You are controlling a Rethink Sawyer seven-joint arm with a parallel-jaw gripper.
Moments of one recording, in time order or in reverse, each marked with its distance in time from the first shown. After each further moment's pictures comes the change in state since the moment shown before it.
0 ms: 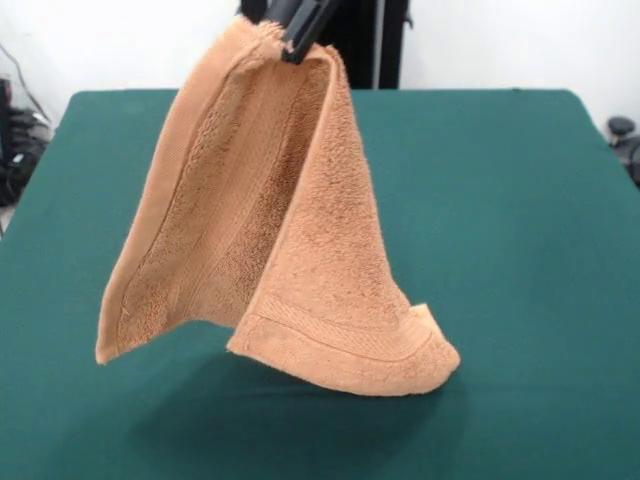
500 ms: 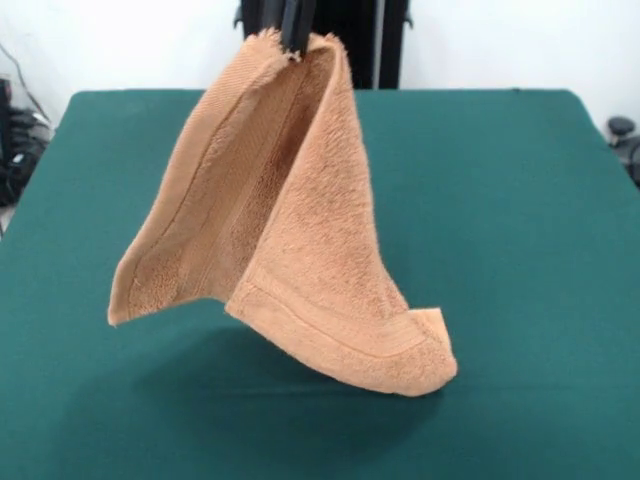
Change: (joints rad) arm -0.264 -0.020 0.259 0.012 0.231 0.167 -0.296
